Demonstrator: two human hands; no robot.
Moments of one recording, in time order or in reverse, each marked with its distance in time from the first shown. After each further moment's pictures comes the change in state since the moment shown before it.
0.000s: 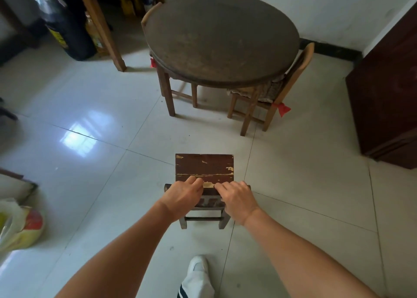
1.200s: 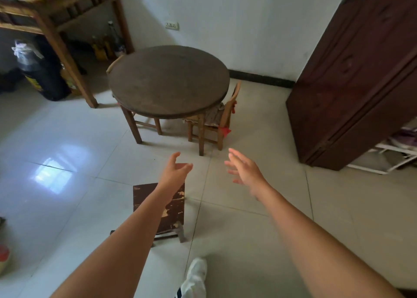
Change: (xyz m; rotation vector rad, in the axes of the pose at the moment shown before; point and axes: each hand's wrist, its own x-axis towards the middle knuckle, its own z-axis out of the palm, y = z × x) left_hand 0.083 0.161 -0.209 -1.482 0.263 -0.839; right_hand -0.166 0.125 -0.230 1.259 0.215 0.672
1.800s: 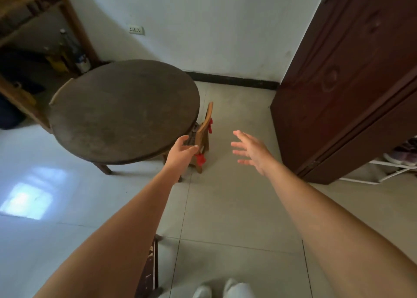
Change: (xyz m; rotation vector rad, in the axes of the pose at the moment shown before) left_hand 0.242 0.215 0.153 -0.068 -0.080 -0.017; right_hand 0.262 -0.115 -0.210 0.112 0.054 0.123
